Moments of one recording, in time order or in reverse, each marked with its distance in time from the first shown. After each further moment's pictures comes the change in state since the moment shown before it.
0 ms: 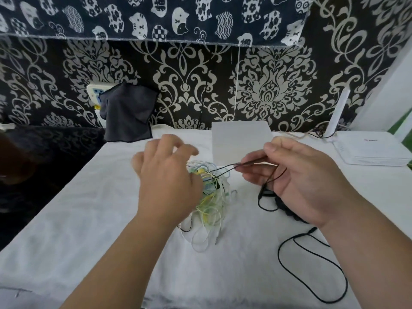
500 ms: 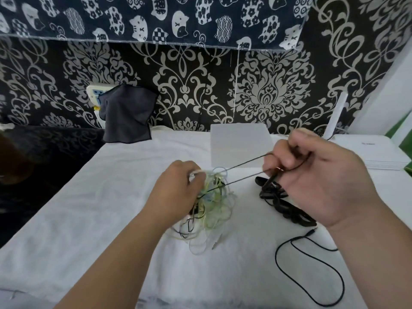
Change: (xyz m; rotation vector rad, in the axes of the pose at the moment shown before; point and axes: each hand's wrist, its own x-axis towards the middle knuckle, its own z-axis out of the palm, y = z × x) left_hand 0.001 -0.005 0.019 -0.370 -0.331 -0.124; right_hand -0.003 -0.015 -0.009 0.240 0.050 -0.087
